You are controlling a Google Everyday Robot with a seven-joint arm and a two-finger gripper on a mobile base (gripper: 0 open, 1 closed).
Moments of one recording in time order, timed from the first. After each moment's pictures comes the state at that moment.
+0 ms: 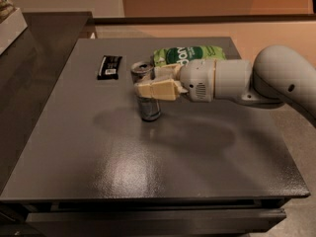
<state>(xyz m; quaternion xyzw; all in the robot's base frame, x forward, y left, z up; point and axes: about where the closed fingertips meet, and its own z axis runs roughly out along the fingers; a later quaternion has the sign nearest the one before) 0.524 0.012 0.920 -0.65 -0.42 -0.48 0.41</state>
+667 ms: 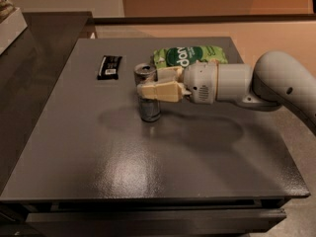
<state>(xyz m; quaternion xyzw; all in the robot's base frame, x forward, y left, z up) 0.527 0.005 0.912 -0.63 -0.42 -0.48 0.44</state>
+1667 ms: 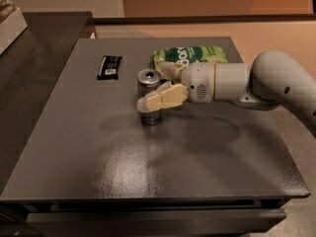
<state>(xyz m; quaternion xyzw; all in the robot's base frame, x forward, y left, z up) 0.525 0.012 0.913 -0.64 -0.41 -0.47 0.45</state>
